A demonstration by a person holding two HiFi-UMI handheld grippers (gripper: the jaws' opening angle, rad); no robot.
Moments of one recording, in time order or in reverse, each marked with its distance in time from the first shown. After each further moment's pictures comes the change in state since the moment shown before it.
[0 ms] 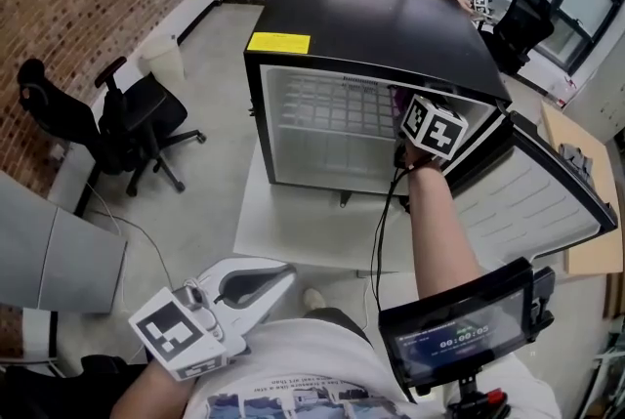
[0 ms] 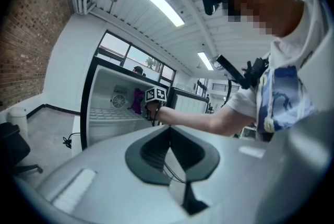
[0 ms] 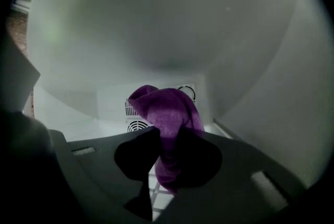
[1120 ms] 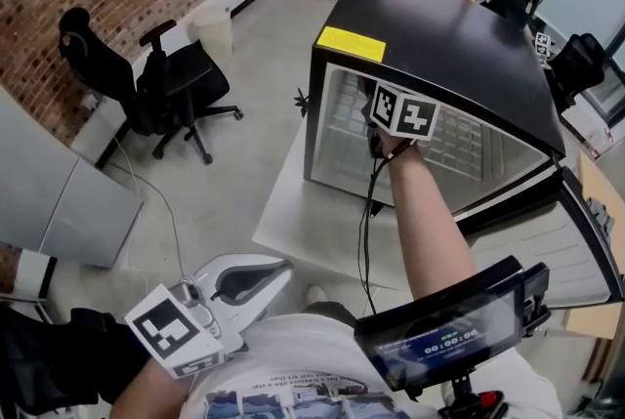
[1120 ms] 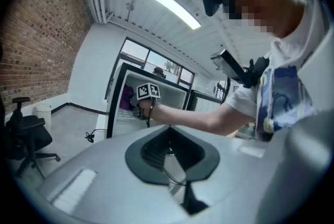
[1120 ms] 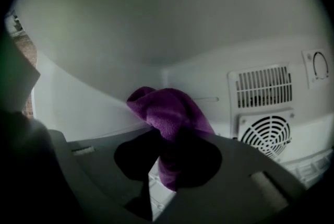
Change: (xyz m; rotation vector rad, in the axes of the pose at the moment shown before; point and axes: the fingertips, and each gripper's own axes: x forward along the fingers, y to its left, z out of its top) left arm -0.024 0.028 -0.008 -0.067 -0.034 0.222; right arm 0.061 0.211 -0.024 -0.094 0.088 0.480
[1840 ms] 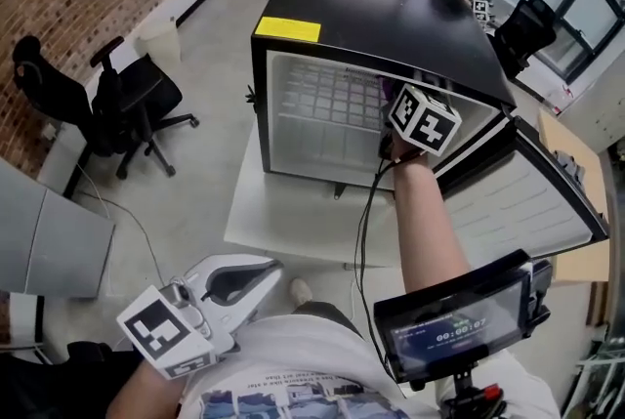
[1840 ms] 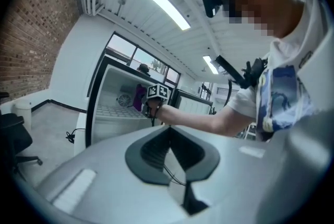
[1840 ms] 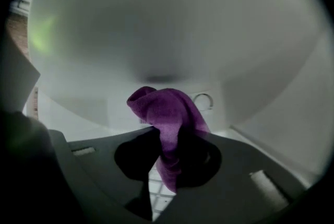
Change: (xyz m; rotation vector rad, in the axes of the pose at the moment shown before) left arm 0.006 -0.026 -0.002 0.012 0.006 -0.180; right arm -0.140 -0.122 0.019 0.086 -0.139 -0.441
